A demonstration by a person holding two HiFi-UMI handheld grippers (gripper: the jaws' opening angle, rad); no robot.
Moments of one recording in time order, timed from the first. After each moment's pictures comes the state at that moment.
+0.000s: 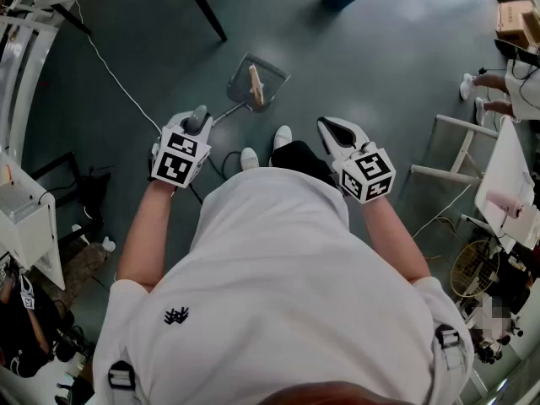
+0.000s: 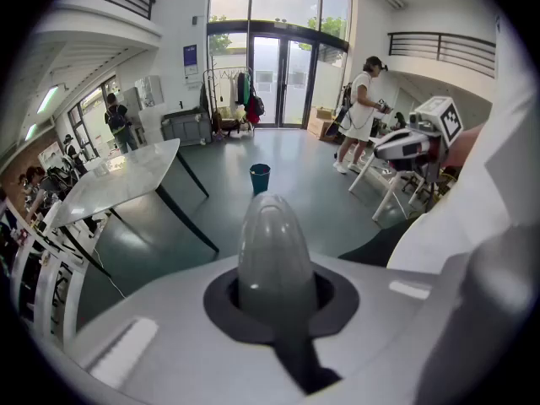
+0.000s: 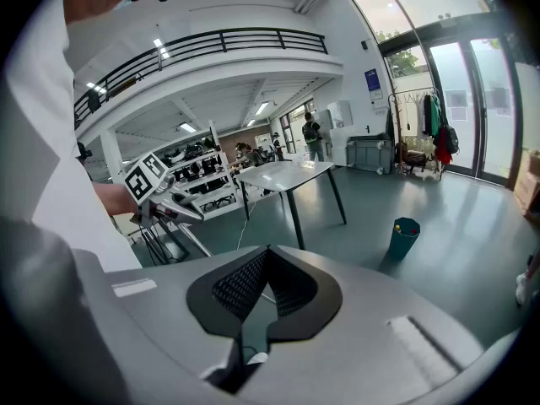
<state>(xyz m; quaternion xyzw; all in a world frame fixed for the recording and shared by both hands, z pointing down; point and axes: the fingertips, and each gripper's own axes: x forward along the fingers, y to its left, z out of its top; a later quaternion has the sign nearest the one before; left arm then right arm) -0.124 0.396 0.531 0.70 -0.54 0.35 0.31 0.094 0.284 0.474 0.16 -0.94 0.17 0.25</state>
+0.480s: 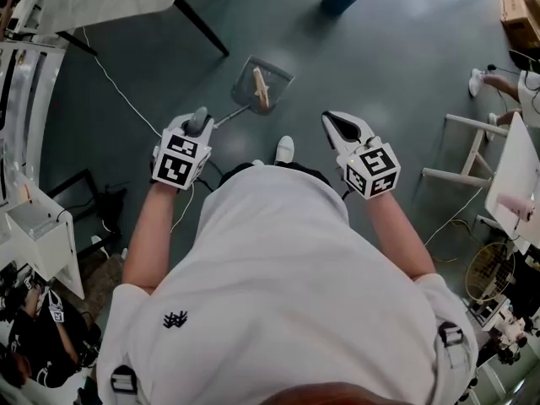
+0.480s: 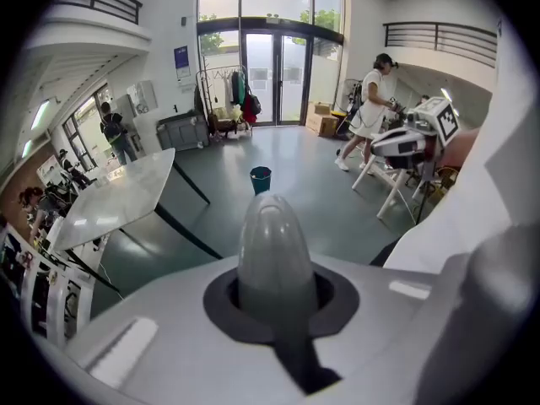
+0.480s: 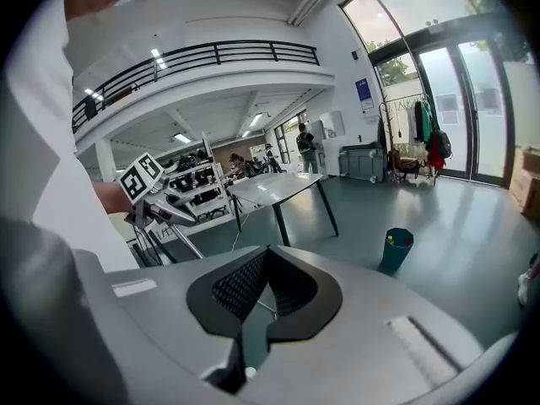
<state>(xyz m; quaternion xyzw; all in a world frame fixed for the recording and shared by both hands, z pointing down) -0.127 0.327 0.512 0.69 -0.54 0.38 0.29 0.104 0.208 0.461 0.17 -0.95 0.17 0.22</state>
